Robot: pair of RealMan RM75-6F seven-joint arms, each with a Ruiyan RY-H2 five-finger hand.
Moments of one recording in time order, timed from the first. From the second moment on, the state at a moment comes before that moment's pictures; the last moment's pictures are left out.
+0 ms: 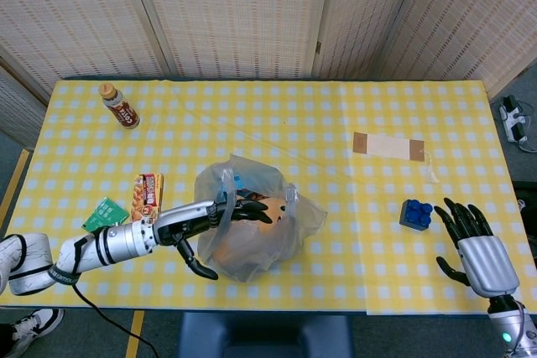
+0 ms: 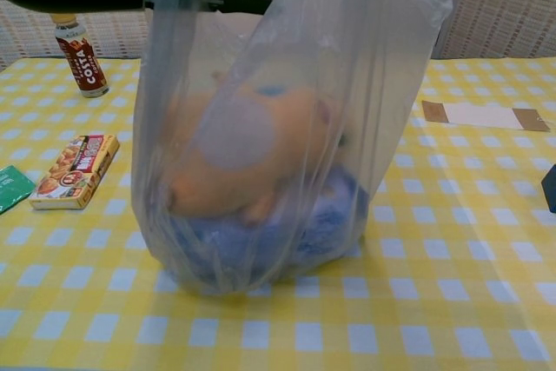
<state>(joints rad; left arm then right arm) -1.13 -1.03 0.15 -1.61 1.96 1.24 -1.90 0.09 -1.09 -0.02 -1.63 -1.59 1.43 -0.07</state>
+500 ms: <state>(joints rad) -1.21 -1.05 0.08 -1.69 1.84 1.10 -1.80 0.07 -1.09 -0.01 -1.62 -1.59 1.46 -0.06</state>
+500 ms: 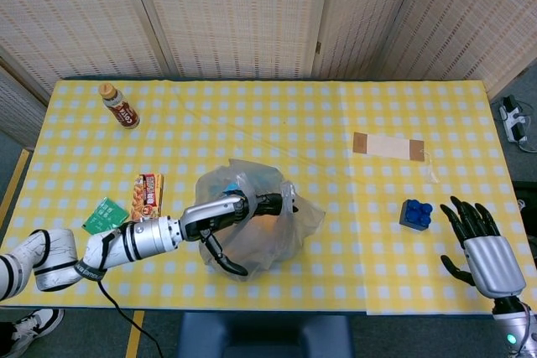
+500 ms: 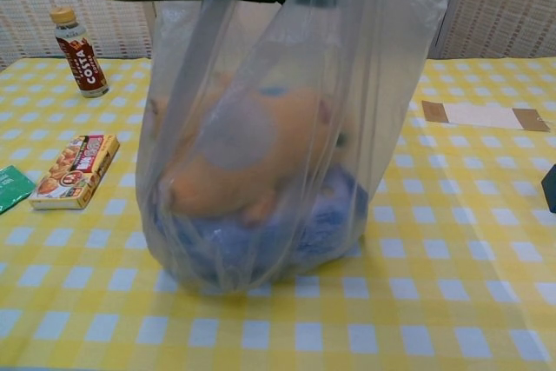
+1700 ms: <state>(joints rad) -1.30 -1.13 -0.05 -1.74 1.70 0.98 -1.76 0.06 -1.07 0.00 -1.62 -1.60 1.49 0.00</state>
